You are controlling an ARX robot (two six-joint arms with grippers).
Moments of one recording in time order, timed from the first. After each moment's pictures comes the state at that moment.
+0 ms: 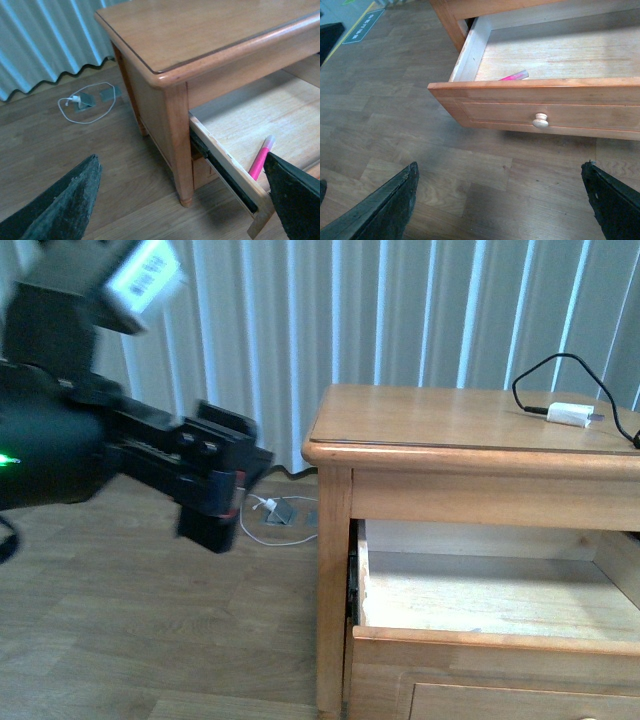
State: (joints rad) left arm -0.32 1.36 0.68 0.54 0.11 0.21; right arm -0.30 0.48 0.46 -0.54 -0.63 0.03
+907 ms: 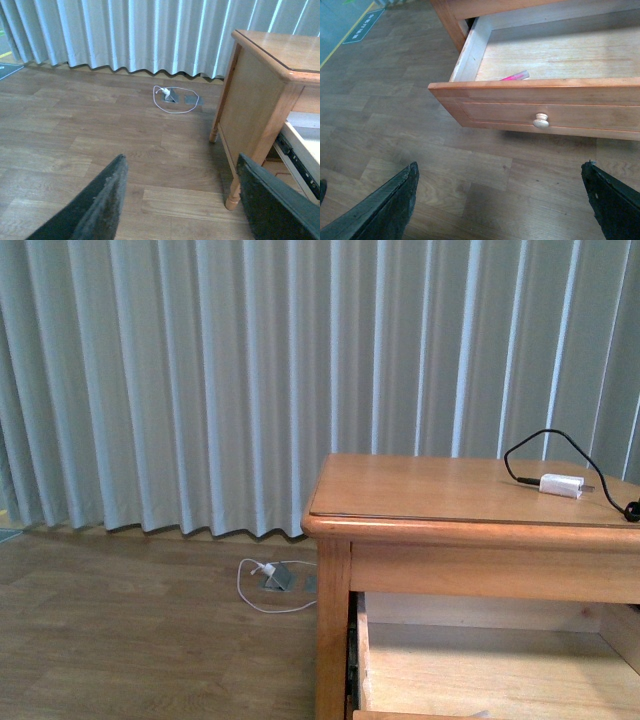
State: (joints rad) left arm 0.19 0.47 0.13 0.35 0.18 -0.02; right arm -0.30 0.48 0.46 -0.54 -0.63 0.03
